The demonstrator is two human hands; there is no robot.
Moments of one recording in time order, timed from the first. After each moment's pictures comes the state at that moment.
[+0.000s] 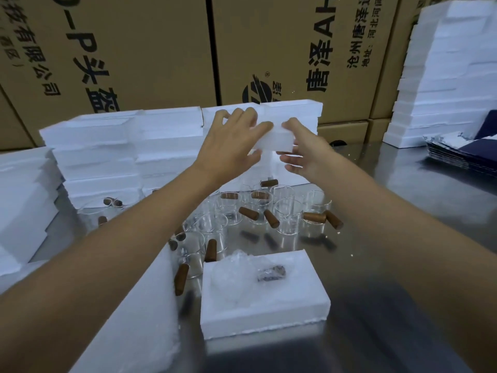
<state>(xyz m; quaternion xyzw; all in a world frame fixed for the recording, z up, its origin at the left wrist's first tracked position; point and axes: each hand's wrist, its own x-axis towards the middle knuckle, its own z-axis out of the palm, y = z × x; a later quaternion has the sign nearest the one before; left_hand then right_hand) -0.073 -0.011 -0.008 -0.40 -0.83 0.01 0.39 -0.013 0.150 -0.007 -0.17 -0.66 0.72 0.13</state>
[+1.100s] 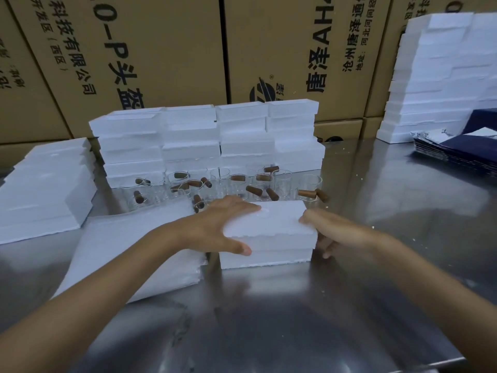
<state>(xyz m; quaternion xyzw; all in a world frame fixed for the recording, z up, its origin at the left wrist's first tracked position) 0.073 -0.124 -0.077 -0.41 -0.89 -0.15 -0.13 0.164 0.146 -0.098 -0.11 -0.85 0.51 -0.08</state>
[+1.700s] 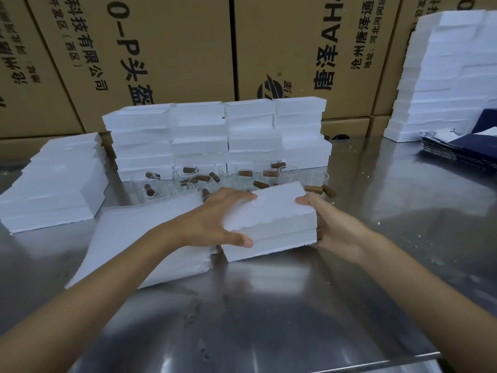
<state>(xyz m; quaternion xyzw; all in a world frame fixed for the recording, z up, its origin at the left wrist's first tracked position) 0.085 -0.140 -0.080 -0.38 -0.89 -0.23 -0.09 0.166 0.118 -0.102 -0.12 -0.64 0.76 -0.06</state>
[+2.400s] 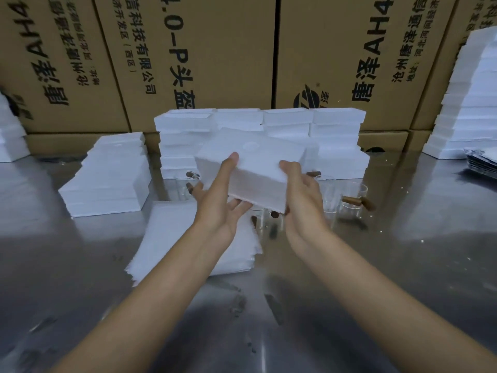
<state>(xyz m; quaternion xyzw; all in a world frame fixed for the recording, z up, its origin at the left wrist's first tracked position) 0.121 -0.161 -0.043 0.04 -0.45 -0.89 -0.05 0.144 -0.038 -0.050 -0.13 -0.56 0.81 0.14</state>
